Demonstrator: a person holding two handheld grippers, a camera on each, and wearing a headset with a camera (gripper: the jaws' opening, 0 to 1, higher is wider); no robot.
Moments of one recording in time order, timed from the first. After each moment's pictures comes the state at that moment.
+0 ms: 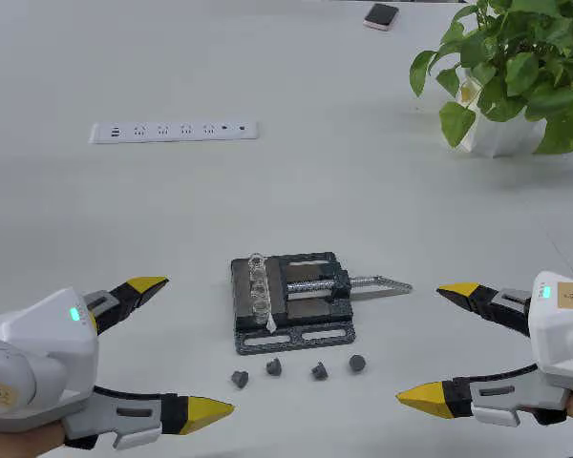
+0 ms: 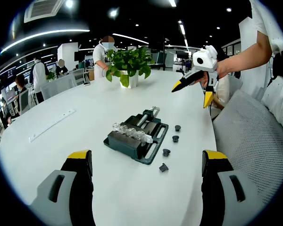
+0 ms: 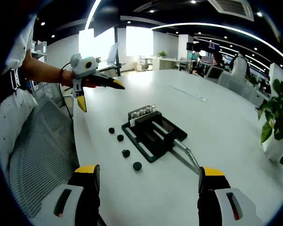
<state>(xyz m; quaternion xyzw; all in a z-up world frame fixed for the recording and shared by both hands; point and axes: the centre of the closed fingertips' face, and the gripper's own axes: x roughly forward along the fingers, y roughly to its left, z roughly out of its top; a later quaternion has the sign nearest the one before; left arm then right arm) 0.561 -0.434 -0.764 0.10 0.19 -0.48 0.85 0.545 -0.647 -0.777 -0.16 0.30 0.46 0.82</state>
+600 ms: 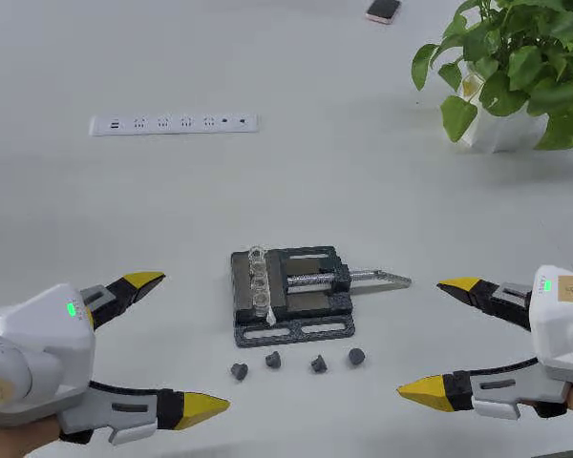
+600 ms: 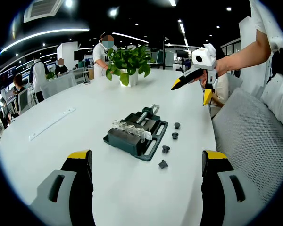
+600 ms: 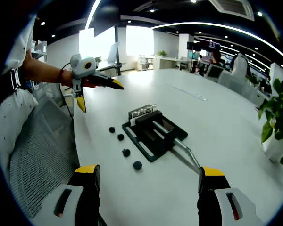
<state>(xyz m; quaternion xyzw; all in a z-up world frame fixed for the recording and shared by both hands) 0.556 -0.429 -0.769 0.11 0.20 -0.48 0.85 0.544 -0.648 -0.778 -0.16 0.30 0.46 0.82</state>
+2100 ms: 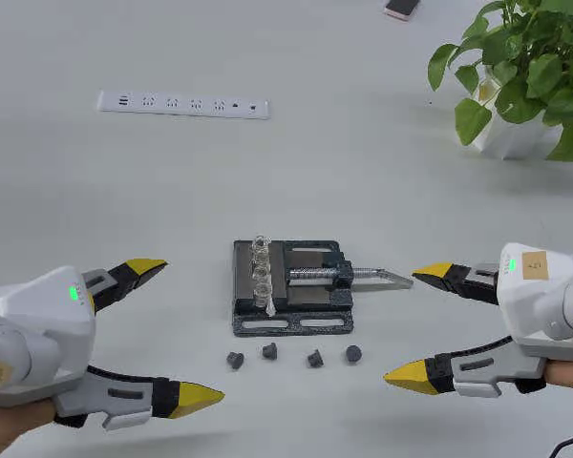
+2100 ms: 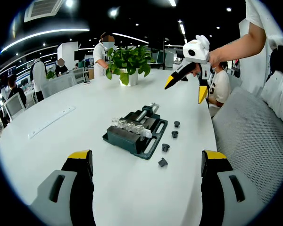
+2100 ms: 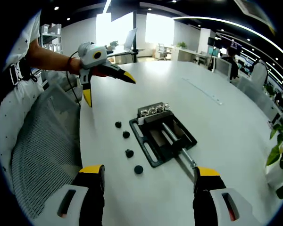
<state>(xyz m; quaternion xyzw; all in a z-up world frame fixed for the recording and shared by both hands) 0.555 -0.428 -0.774 0.10 0.20 -0.48 0.85 0.554 -0.622 -0.775 -0.24 0.33 0.51 0.76</state>
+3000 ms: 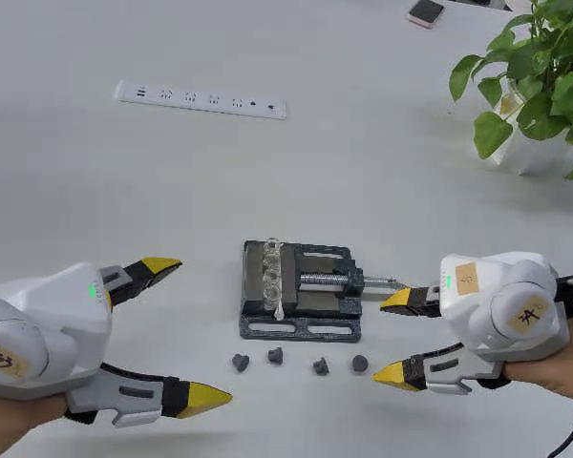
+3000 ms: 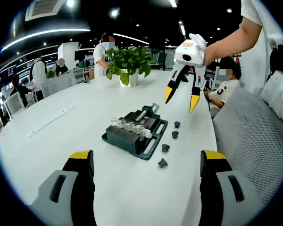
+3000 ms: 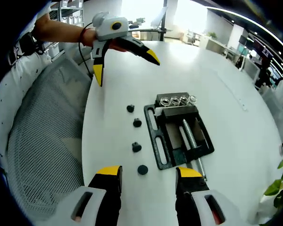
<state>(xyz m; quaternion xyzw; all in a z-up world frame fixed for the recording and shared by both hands) 0.557 -0.430 -0.779 0.10 0.19 -0.48 0.85 0.551 -0.598 -0.805 -0.35 0.37 0.56 0.65</state>
